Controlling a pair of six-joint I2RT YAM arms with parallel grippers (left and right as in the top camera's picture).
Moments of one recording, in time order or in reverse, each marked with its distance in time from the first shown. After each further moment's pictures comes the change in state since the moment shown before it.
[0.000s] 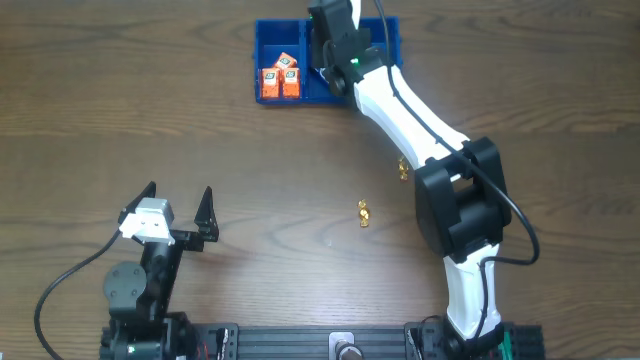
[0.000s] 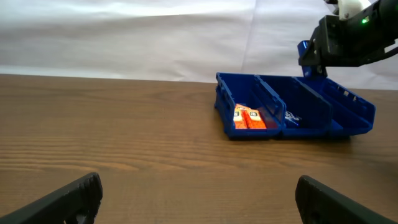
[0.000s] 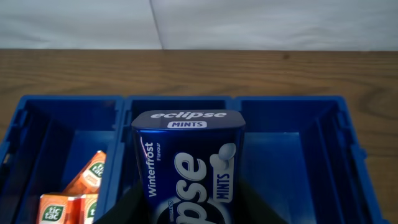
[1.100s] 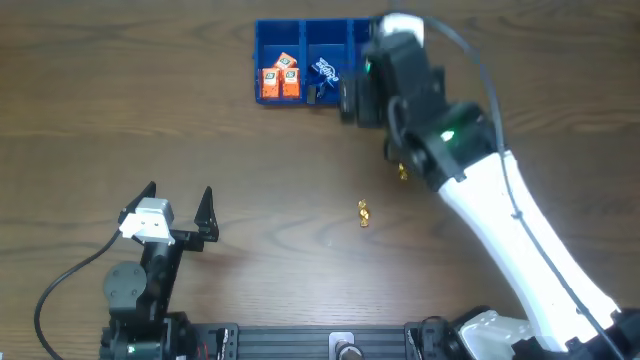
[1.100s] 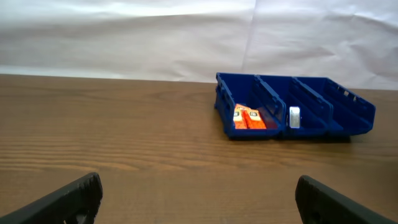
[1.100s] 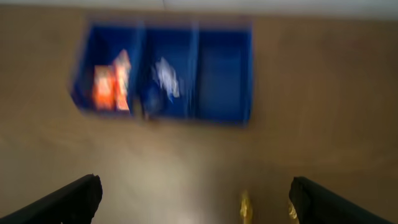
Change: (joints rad) left arm 0.000 0.000 0.000 -0.001 0.000 0.000; right arm 0.055 -0.702 -0.357 -0.486 -0.055 0.043
